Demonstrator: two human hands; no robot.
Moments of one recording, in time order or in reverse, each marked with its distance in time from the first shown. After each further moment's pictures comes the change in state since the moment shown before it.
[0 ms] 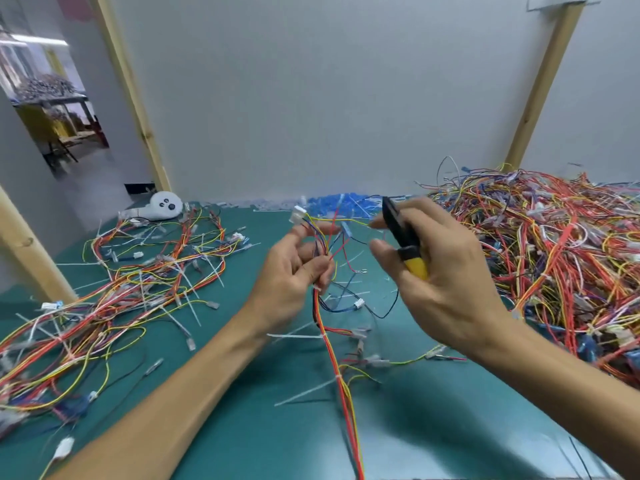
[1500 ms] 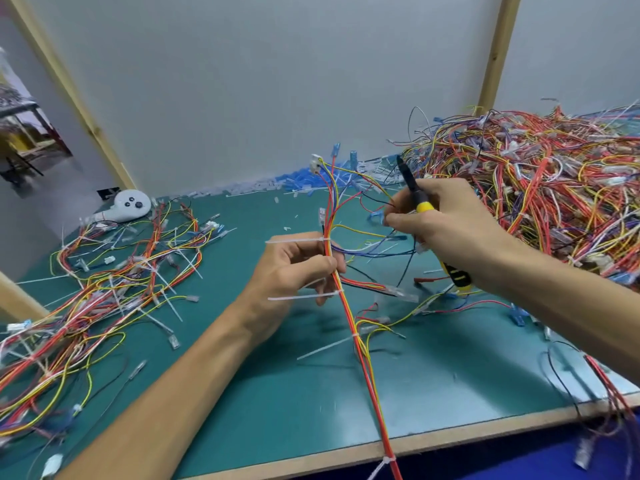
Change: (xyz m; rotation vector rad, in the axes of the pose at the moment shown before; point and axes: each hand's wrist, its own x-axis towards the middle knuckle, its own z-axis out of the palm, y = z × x) left_hand -0.012 -0.004 0.019 -0.015 -0.191 -0.177; right_hand -0.004 0.048 -0.018 0.332 -0.105 0.662
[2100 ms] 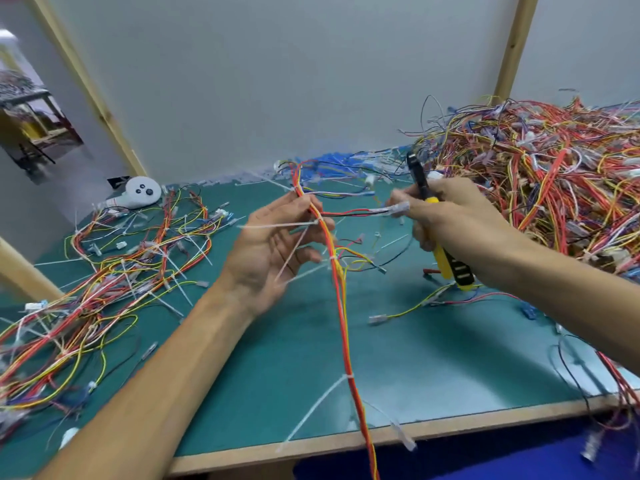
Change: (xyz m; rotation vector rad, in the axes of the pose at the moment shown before) left_hand 0.003 0.023 -0.018 -0.446 0.120 -0.122; right_hand -0.002 0.004 0.009 0.126 -0.070 0.098
